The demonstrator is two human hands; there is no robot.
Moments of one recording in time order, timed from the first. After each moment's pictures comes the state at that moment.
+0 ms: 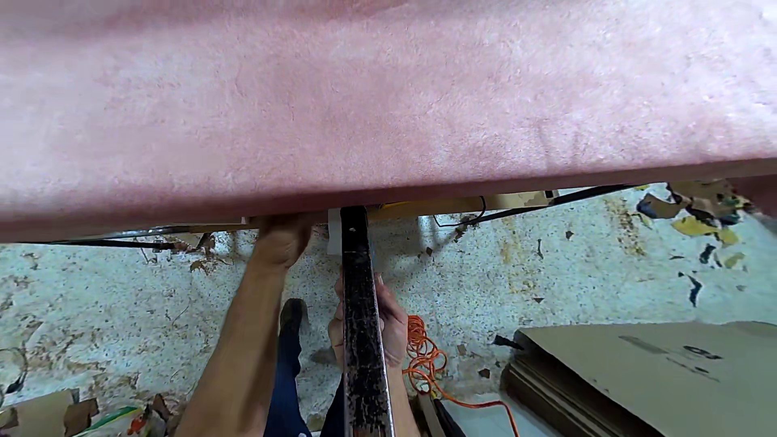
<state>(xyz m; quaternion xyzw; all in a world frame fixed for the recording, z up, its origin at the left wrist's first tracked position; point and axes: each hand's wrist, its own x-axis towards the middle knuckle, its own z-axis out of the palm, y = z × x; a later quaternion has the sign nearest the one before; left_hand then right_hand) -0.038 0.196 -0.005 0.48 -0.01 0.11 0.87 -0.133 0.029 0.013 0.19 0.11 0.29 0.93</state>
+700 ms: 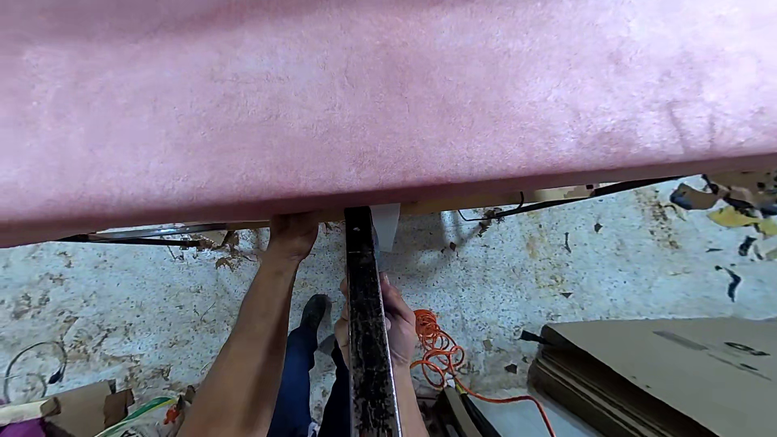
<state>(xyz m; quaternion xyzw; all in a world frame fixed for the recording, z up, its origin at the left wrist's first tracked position) -0.054 0.277 -0.010 0.47 0.02 0.17 0.87 -0.154 0.125 0.015 0.20 0.09 0.29 0.93</state>
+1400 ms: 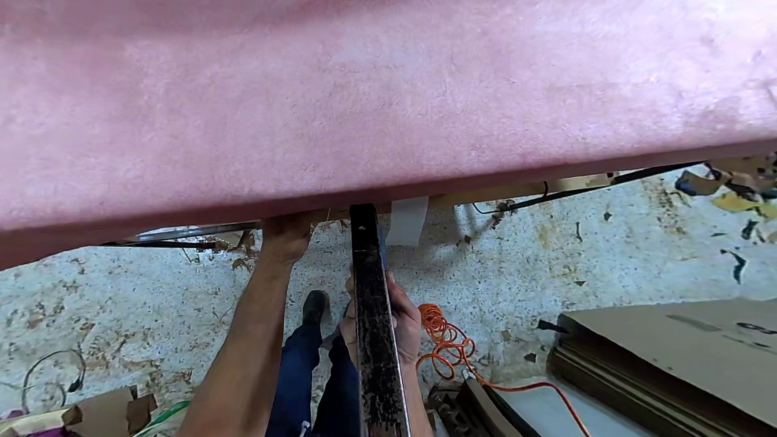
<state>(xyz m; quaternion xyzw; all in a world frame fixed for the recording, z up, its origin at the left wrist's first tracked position) -0.087 0.390 -0.009 0.54 -0.04 0.20 0.82 -0.185 0.223 0.019 0.20 0.10 0.28 0.94</state>
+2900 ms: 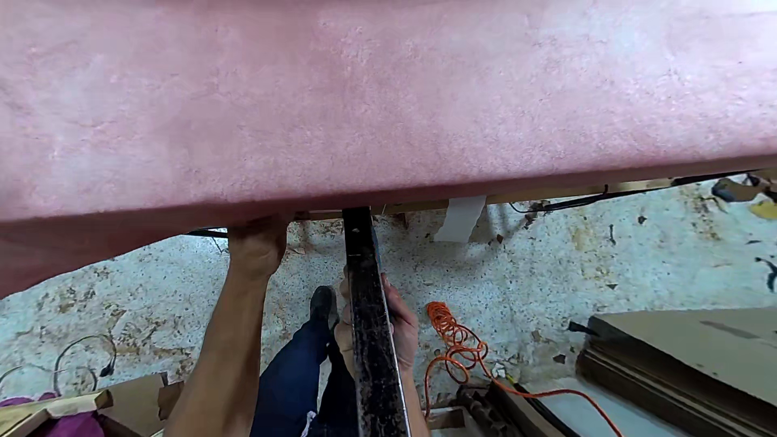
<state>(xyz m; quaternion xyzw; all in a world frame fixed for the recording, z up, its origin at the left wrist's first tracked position) -0.153 0.598 -0.003 0.51 -0.02 0.18 0.84 -0.231 0.404 0.020 0.18 0.09 0.29 0.93</state>
